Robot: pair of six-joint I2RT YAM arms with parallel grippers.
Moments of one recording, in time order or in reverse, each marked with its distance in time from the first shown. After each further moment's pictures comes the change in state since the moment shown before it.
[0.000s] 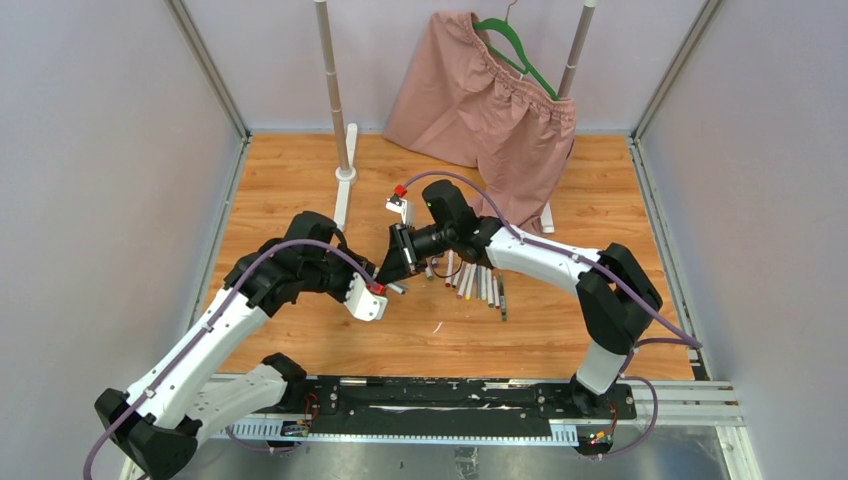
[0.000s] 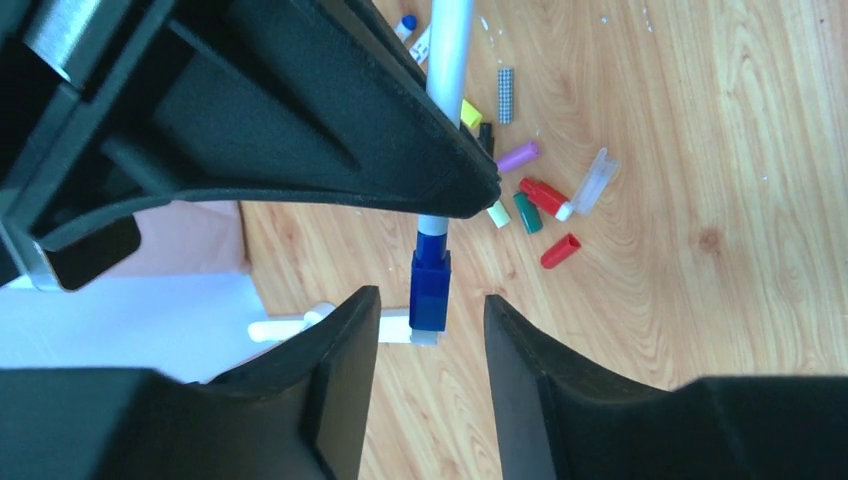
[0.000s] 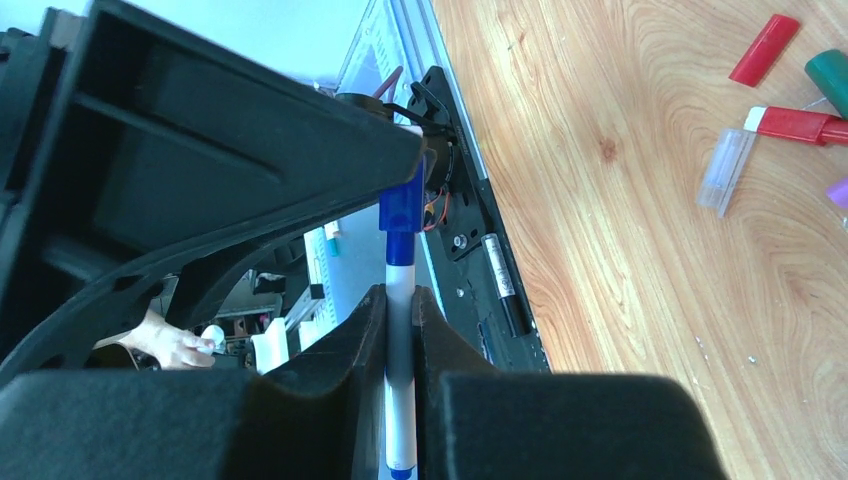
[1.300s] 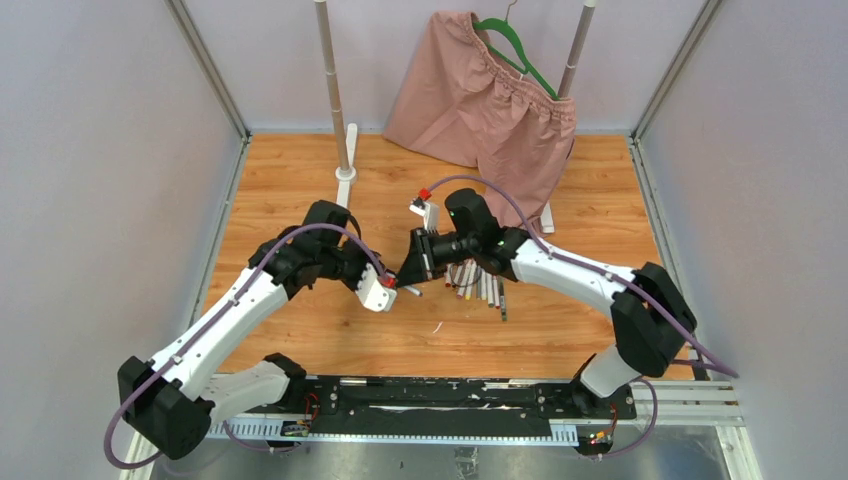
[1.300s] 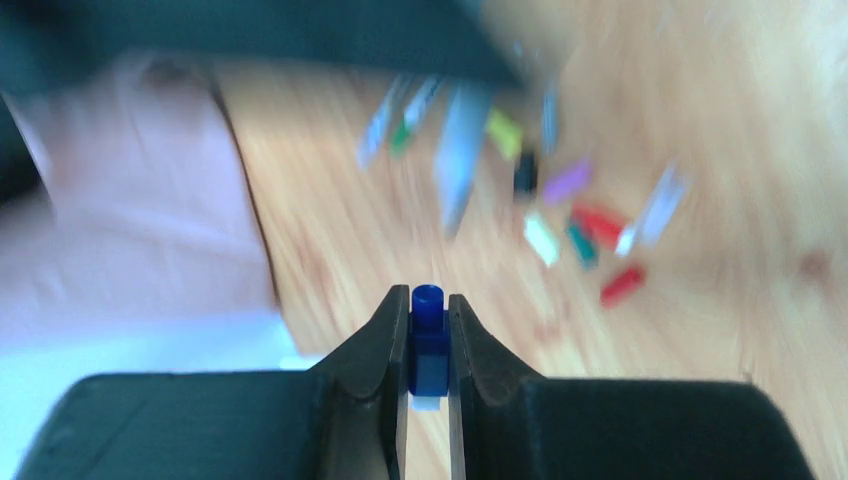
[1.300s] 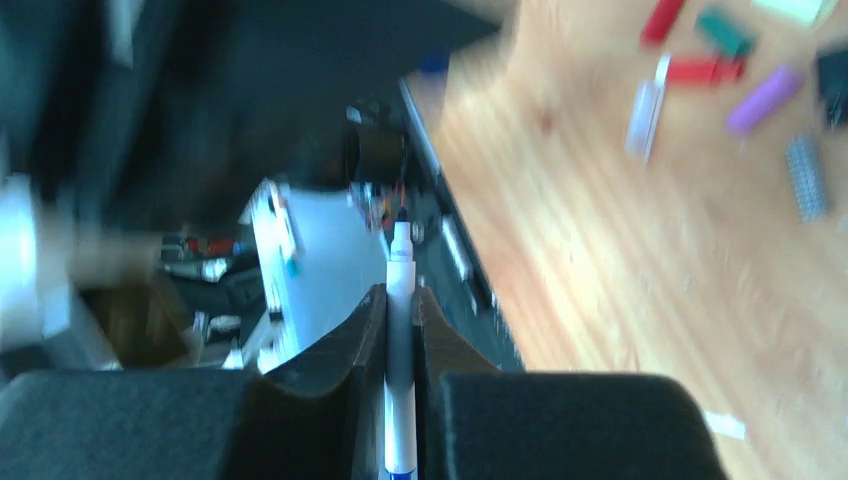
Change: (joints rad) left arm 0.024 0.134 -0.020 0.141 0.135 0.119; right arm -0.014 -0.157 -0.151 0.028 0.170 -0.034
